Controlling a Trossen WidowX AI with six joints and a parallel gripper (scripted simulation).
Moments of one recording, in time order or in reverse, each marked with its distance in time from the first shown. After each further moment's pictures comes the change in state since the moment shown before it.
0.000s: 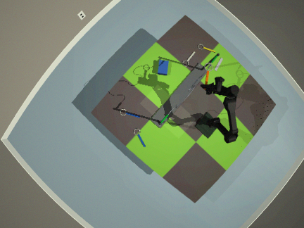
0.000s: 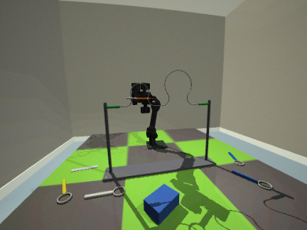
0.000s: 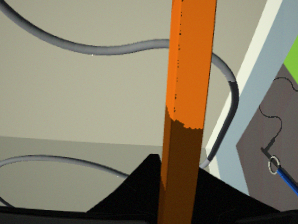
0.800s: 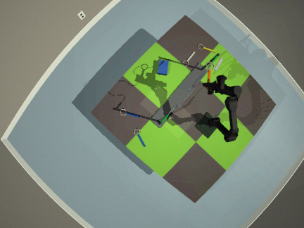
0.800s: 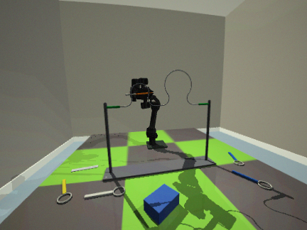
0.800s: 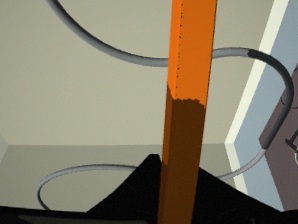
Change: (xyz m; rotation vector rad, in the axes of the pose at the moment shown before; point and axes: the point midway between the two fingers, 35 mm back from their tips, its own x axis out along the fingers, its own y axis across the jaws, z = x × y) arm -0.003 0.032 0.004 0.087 0.002 0.040
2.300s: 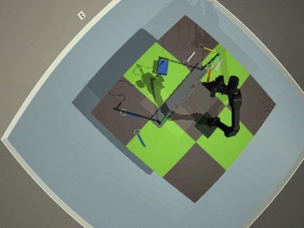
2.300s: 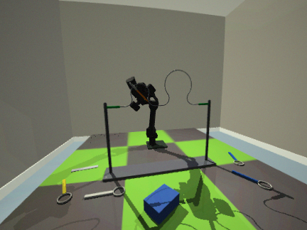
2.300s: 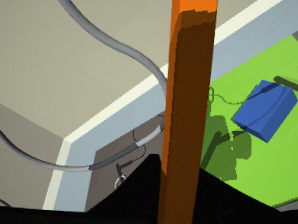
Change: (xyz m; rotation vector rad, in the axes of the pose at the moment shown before) arm -0.010 -0.043 0.016 -0.736 0.010 -0.423
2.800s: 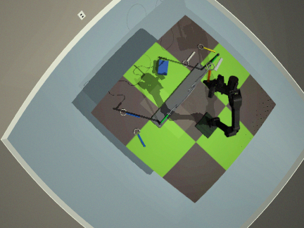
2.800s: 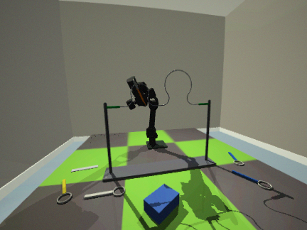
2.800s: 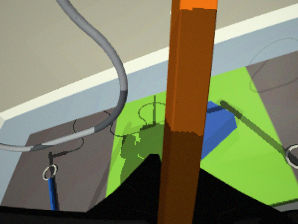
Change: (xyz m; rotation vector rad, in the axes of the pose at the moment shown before) arm -0.001 -0.020 0.003 -0.283 -0.002 -0.168
